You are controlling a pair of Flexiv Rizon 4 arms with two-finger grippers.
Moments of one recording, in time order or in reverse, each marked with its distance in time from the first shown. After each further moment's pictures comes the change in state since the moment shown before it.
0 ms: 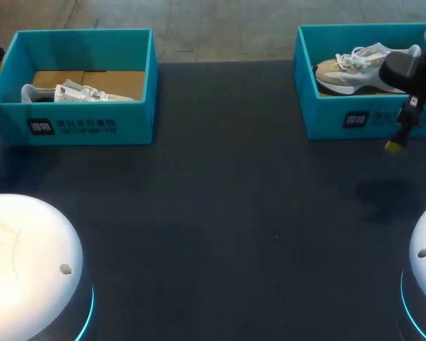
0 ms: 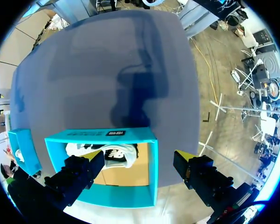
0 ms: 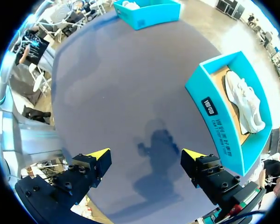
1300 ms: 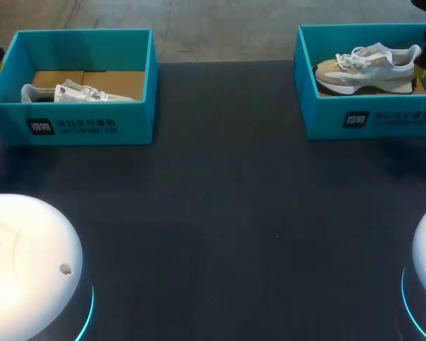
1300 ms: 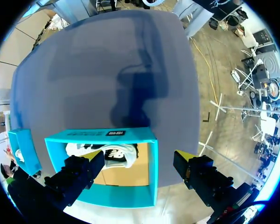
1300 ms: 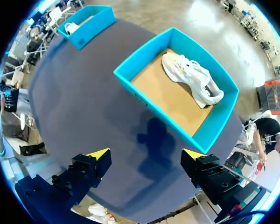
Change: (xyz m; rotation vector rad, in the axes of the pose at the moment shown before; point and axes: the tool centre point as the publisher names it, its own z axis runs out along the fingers) left arm 0.000 0.000 0.000 0.000 0.000 0.000; right arm -0.141 -0.004 -0.081 0.083 -0.120 0.332
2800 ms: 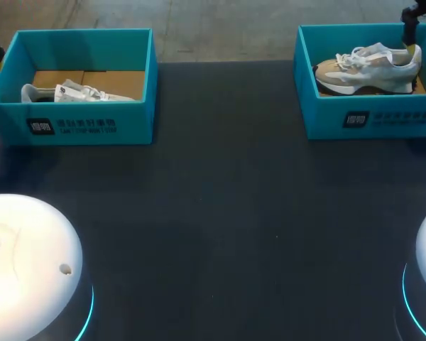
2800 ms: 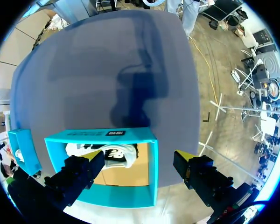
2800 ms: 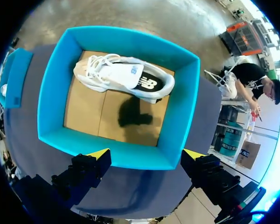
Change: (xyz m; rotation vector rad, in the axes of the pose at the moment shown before) left arm 0.000 0.000 0.000 0.000 0.000 0.000; right arm -0.144 0.062 0.062 0.200 -0.180 0.492
